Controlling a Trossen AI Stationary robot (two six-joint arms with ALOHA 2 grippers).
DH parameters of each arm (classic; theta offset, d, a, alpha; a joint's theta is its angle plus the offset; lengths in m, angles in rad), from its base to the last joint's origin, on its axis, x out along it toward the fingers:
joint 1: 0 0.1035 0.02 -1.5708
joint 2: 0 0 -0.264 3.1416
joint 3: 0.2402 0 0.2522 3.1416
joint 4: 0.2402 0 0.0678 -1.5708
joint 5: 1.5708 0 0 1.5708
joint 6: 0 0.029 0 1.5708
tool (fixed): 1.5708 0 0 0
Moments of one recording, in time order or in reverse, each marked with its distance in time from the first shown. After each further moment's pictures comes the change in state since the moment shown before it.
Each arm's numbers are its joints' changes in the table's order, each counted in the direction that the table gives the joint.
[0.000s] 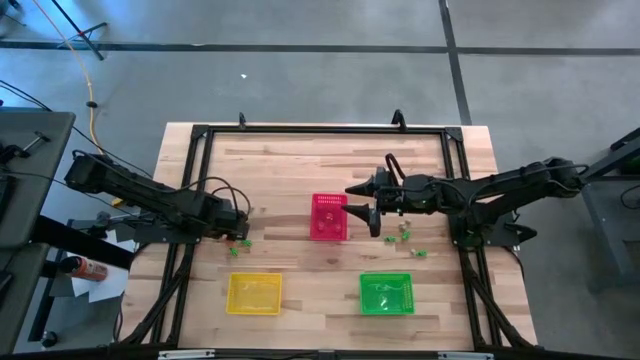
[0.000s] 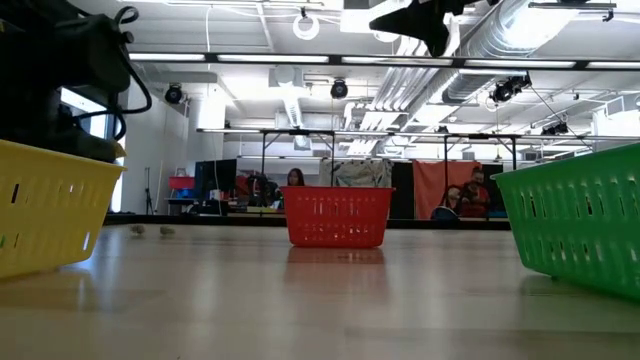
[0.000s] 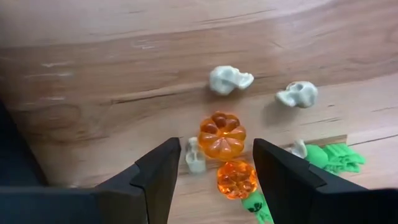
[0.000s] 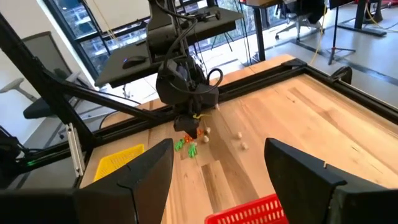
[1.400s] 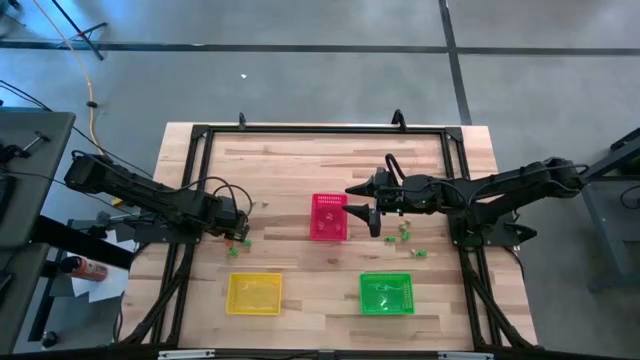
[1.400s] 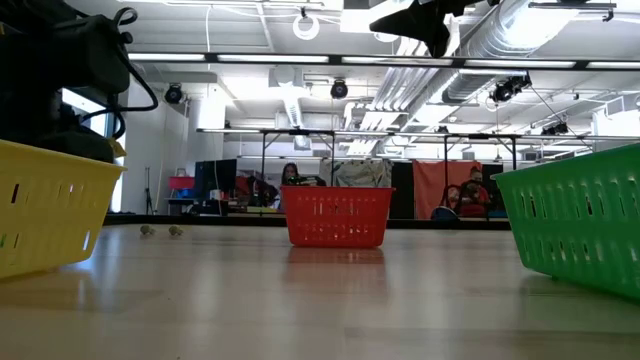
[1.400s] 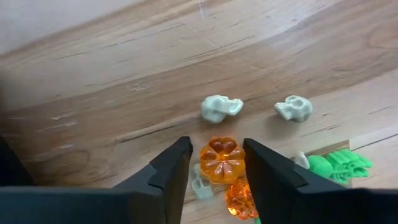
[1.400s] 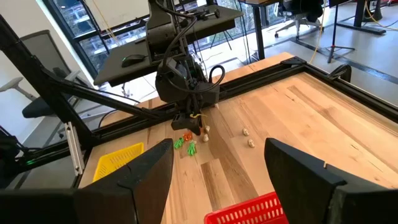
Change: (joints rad) left arm 0.001 0.000 -0.014 -0.019 -0.068 0.155; right arm 0.000 0.000 0.000 0.007 0.000 0.004
